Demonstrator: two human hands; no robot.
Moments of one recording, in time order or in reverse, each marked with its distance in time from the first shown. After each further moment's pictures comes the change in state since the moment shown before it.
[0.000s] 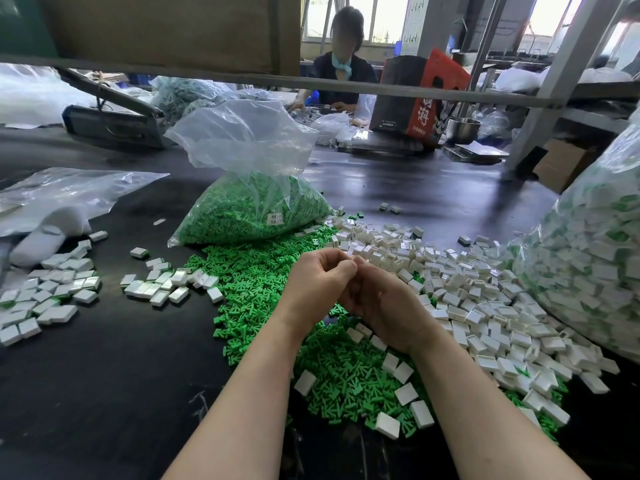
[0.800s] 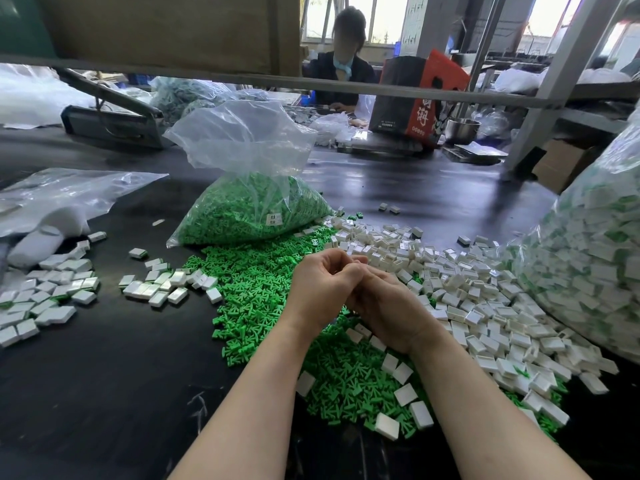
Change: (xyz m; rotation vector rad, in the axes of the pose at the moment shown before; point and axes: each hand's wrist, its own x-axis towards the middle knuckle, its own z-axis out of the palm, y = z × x) left_hand -0.004 0.004 0.010 -0.023 0.041 -0.018; right_hand -0.002 0.002 -0.005 0.038 0.031 -0.016
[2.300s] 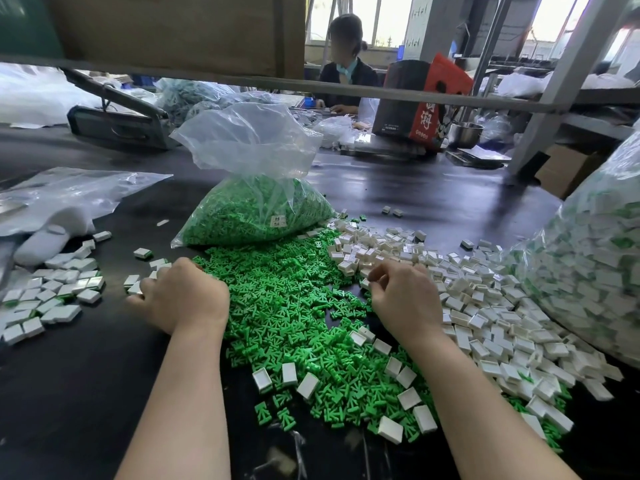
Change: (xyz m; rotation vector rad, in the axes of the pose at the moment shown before) left_hand -0.001 -0.021 -0.123 1.148 0.803 -0.465; right_hand 0.003 -0.005 -0.009 -1.543 0.617 -0.154
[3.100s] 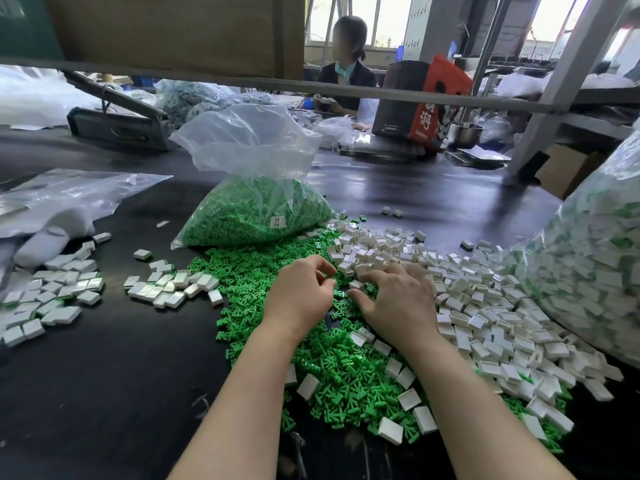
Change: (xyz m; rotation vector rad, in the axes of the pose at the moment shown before) left_hand -0.065 0.067 0.015 -0.503 -0.474 0.659; right_hand -0.002 -0.001 0.007 -0.155 -0.156 -0.018
